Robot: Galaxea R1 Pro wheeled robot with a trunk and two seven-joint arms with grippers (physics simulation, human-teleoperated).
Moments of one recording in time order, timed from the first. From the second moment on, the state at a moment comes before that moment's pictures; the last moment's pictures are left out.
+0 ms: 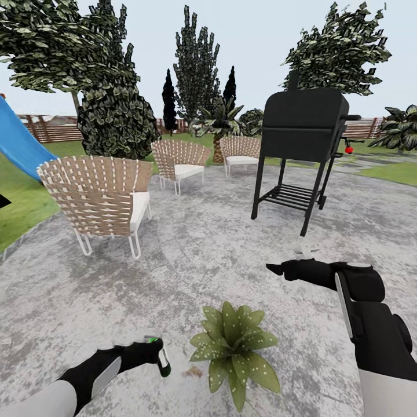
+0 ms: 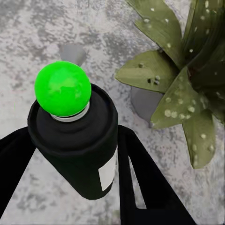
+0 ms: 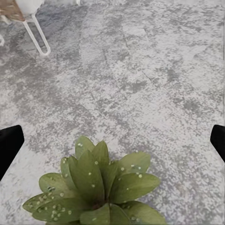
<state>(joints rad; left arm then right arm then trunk) -0.63 0.18 -0.70 -0.37 0.73 0.15 -0.43 -0.57 -0.10 -0.15 -1.62 0.27 1.02 0.77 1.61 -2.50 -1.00</state>
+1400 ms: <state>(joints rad) -0.15 0.24 -0.43 -1.45 0.68 0.54 0.32 -0.56 -0.10 -0.15 -1.62 0.26 0.95 0.88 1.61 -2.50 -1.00</state>
